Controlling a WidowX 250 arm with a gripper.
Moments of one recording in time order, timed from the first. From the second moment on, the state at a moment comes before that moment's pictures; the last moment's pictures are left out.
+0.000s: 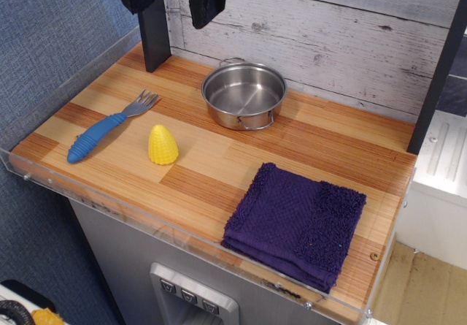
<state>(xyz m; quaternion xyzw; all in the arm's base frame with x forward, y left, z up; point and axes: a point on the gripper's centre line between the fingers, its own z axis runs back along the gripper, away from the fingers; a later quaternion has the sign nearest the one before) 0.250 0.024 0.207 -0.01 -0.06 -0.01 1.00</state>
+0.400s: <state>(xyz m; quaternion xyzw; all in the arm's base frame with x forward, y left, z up) 0.252 0.024 0.203 -0.01 -0.05 -0.01 1.00</state>
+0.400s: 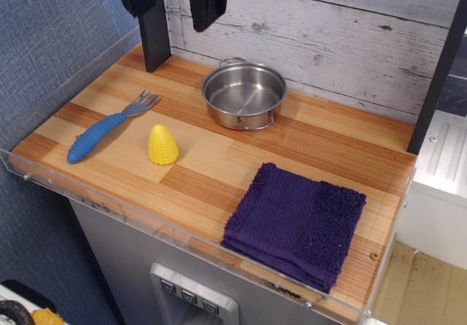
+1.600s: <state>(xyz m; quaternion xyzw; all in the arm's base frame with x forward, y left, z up) 0.275 0.121 0.116 0.02 -0.04 -0.01 1.00</state>
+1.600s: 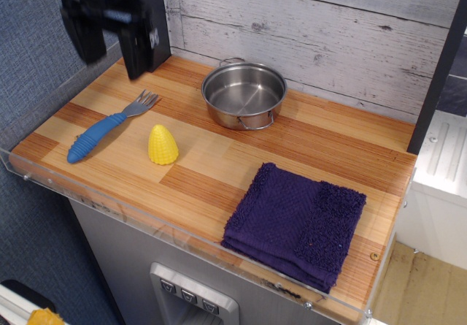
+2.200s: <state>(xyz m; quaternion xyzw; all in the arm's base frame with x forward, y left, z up) 0.267 0.154 0.080 0.01 -0.02 0.03 1.00</state>
